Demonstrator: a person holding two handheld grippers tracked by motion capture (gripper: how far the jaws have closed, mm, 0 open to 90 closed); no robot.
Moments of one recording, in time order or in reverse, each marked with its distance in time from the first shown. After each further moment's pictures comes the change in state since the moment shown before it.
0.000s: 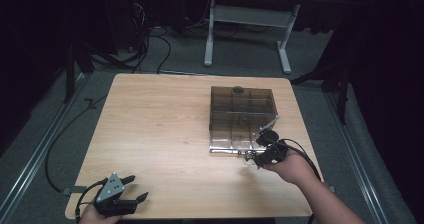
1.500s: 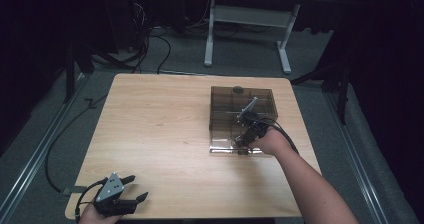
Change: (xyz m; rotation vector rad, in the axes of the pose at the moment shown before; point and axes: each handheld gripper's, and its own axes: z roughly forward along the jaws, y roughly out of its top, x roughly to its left) left arm 0.001 0.000 -0.001 0.002 -0.008 0.000; right arm -0.026 0.081 0.048 0.092 -0.026 -0.014
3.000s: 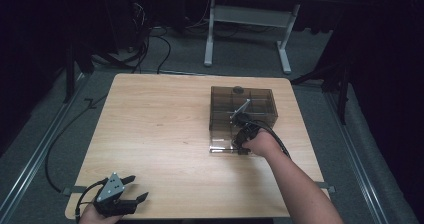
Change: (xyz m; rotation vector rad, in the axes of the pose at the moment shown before) left arm -0.001 0.000 0.001 0.003 0.005 0.003; right arm 0.011 0.014 0.017 -0.049 0.000 0.016
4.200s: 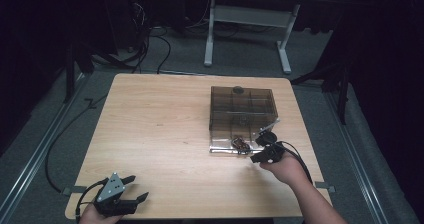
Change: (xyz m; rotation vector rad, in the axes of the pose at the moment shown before) left arm 0.000 0.000 0.000 0.004 0.004 -0.001; right arm 0.000 -0.100 -0.028 -0.126 0.046 0.068
